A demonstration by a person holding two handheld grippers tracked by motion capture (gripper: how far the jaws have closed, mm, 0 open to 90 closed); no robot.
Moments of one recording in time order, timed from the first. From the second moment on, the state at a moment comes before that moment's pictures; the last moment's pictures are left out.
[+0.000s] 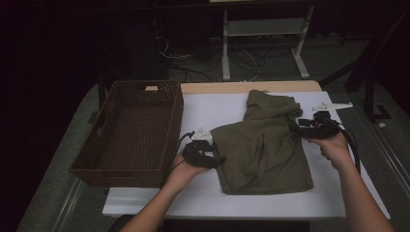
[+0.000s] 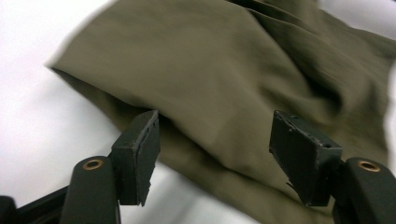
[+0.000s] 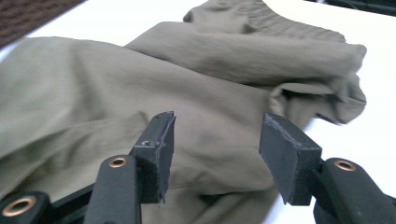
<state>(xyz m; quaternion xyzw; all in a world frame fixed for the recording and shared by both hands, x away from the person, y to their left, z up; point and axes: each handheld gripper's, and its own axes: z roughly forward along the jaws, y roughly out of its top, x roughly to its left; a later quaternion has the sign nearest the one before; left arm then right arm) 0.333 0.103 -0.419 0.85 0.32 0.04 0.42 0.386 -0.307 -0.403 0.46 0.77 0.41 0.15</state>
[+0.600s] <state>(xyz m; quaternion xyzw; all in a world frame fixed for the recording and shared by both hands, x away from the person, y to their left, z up) 0.306 0.103 -0.433 0.87 0.26 0.02 0.41 0.391 -0.252 -0.402 0.43 0.79 0.42 0.12</state>
